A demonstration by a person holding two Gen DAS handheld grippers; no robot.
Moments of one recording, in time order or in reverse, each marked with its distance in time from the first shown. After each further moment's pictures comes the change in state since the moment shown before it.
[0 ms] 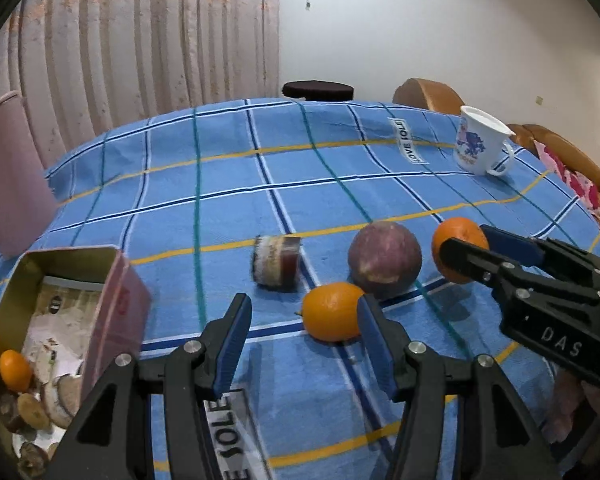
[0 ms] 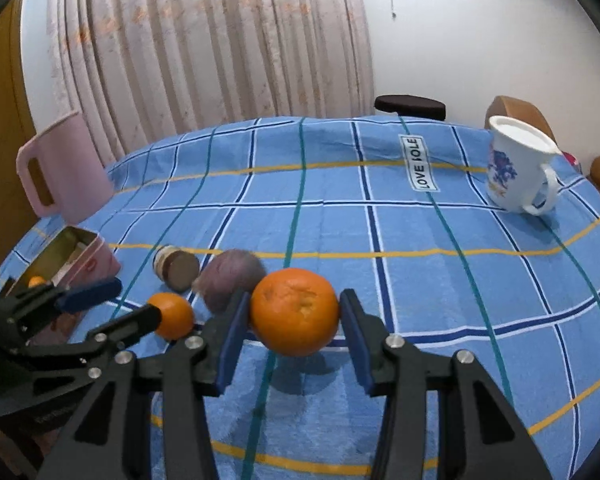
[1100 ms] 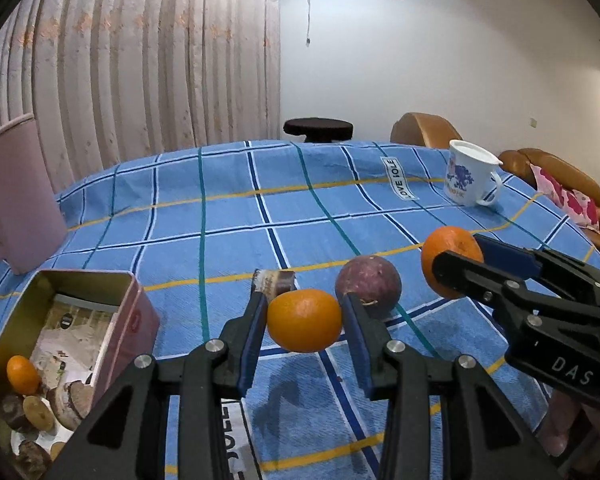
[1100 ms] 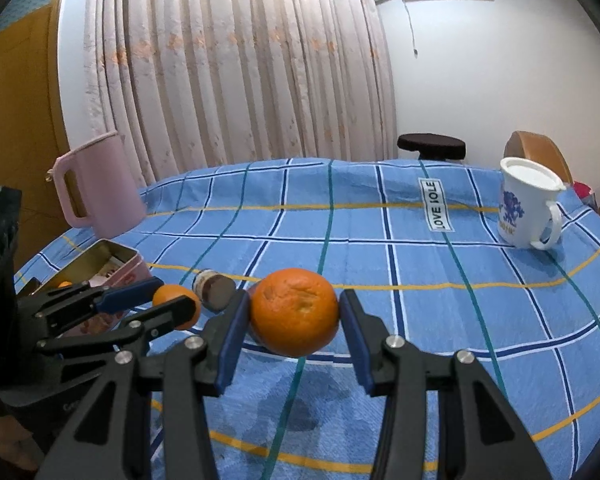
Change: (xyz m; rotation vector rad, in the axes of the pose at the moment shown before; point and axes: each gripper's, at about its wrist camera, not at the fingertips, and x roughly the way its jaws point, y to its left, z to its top) left arm -0.028 -0.002 -0.004 -0.001 -0.163 0.020; right arm -0.029 0.012 -0.004 -0.061 -0.151 0.083
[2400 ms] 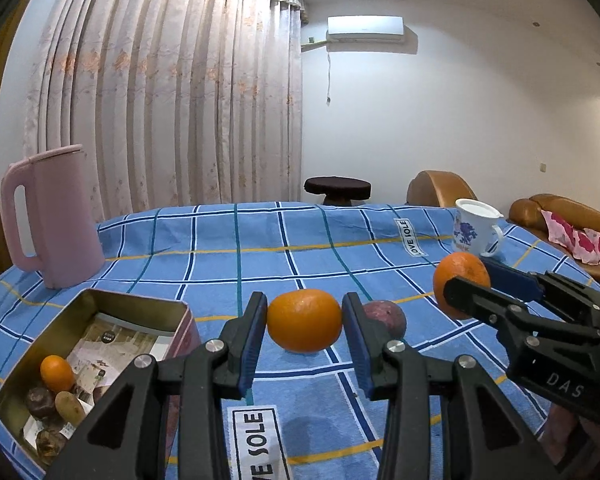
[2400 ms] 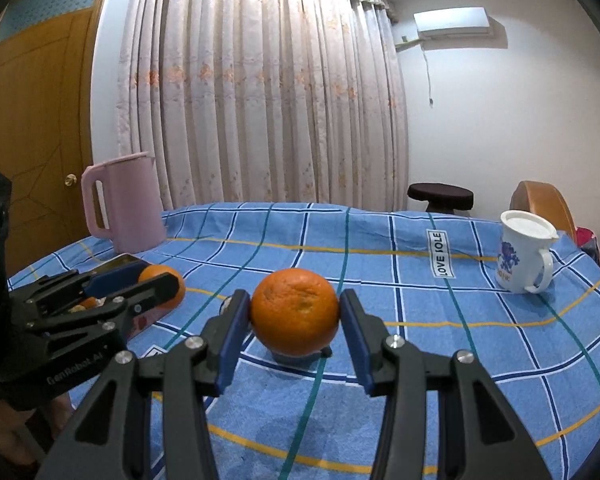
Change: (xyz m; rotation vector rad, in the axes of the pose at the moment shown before) left arm -0.047 0.010 -0.009 -0.041 -0.226 0.062; right arm -0.031 0.022 -0.005 -0.095 -0.157 0.015
